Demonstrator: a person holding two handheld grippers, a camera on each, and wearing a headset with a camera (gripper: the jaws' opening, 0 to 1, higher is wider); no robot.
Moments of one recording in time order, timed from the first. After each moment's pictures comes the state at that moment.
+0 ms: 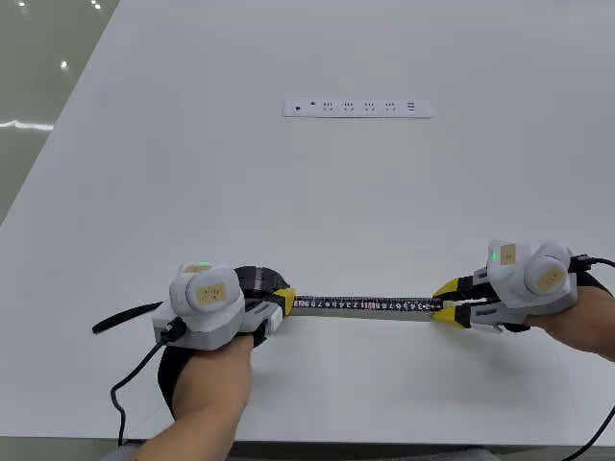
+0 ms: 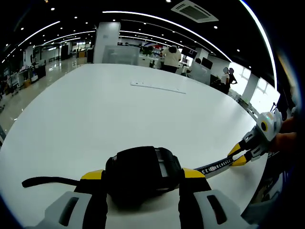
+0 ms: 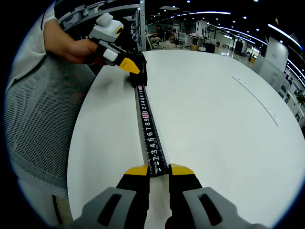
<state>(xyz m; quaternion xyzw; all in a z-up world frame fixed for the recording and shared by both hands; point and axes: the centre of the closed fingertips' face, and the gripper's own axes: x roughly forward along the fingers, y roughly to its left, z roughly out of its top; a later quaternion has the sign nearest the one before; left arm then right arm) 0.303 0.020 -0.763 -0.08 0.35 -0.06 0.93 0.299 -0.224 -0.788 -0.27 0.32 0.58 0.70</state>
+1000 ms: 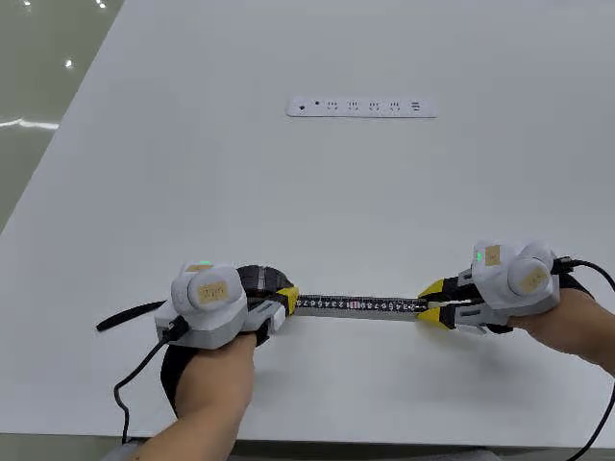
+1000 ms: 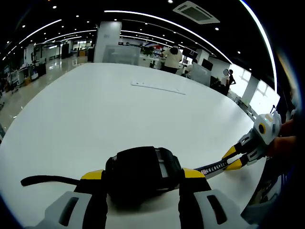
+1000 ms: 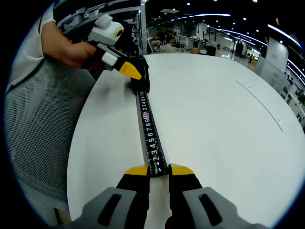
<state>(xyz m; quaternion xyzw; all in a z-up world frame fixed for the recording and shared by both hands) 0.302 0.020 -0.763 -0.09 0.35 -0.07 0.93 0.298 -0.196 -0.790 -0.25 0.31 0.59 0.70</state>
